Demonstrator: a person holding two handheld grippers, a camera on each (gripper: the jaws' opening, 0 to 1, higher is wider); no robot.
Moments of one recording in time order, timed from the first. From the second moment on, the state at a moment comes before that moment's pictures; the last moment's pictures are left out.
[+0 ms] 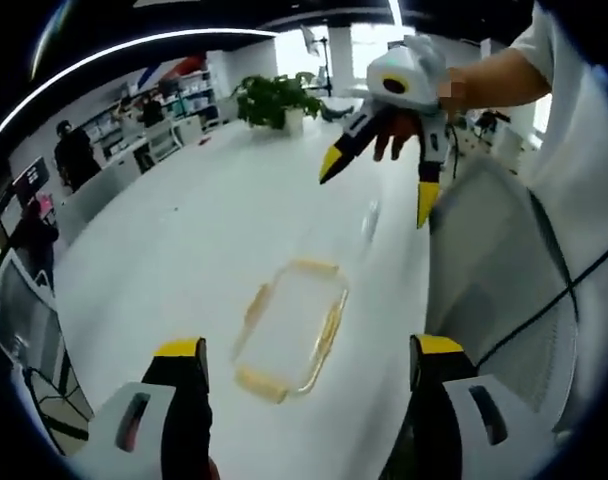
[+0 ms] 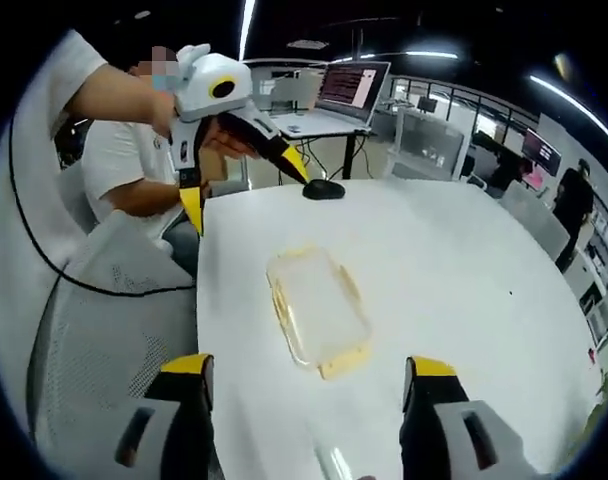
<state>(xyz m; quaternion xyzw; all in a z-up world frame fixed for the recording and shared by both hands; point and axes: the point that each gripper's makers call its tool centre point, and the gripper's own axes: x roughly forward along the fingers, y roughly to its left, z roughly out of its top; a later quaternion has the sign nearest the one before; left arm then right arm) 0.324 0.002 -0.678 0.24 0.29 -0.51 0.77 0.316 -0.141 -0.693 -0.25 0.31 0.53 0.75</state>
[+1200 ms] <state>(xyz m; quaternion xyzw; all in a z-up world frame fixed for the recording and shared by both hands) 0.343 0.018 -0.741 0.32 0.33 -0.57 0.69 0.341 -0.130 -0.741 -0.32 0.33 0.57 0.67</state>
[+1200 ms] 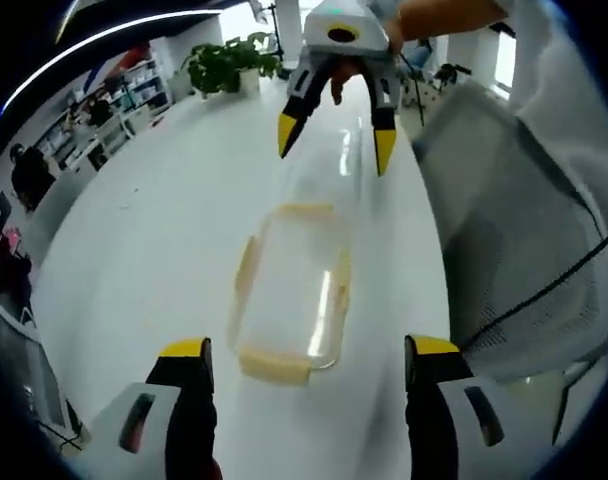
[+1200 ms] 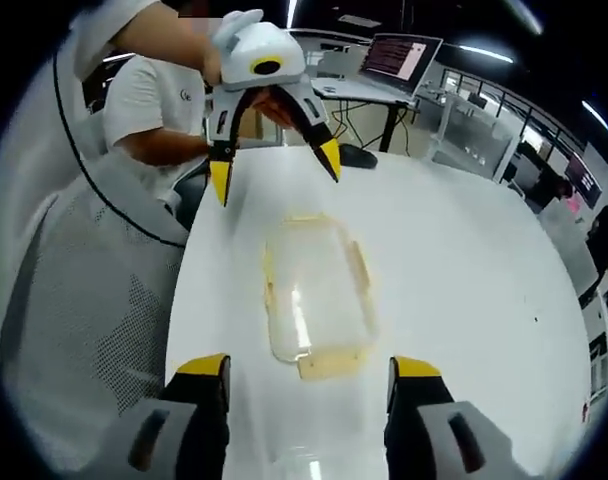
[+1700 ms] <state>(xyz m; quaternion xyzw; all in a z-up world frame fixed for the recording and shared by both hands) 0.353 0.023 -0.769 0.37 0.34 -0.58 0.64 0.355 -0.128 -0.763 -0.33 0.35 0.58 0.66</state>
